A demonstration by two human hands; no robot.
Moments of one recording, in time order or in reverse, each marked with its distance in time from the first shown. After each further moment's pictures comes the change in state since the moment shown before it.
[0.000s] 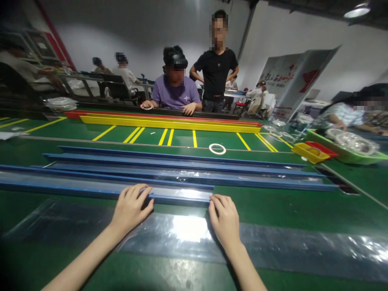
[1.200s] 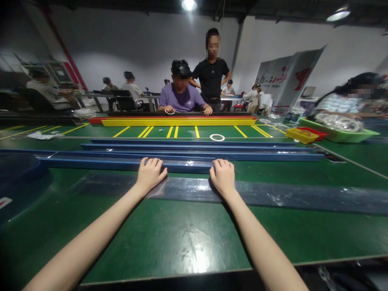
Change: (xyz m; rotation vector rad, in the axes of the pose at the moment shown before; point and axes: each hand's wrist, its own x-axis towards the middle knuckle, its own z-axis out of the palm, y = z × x) left_hand -0.009 0.005 -0.009 0.176 0.036 0.039; right_hand -0.004 -0.010 0.002 -0.269 0.070 -0.054
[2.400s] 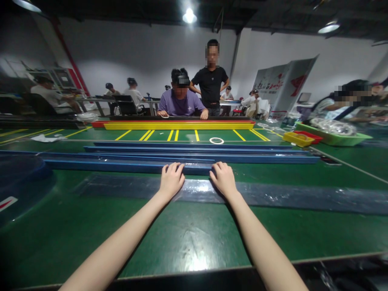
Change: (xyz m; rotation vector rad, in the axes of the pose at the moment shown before) left_hand 0.008 0.072 0.006 -0.227 -0.075 -0.121; right_hand -0.004 0.015 0.007 -0.007 -0.100 -0.100
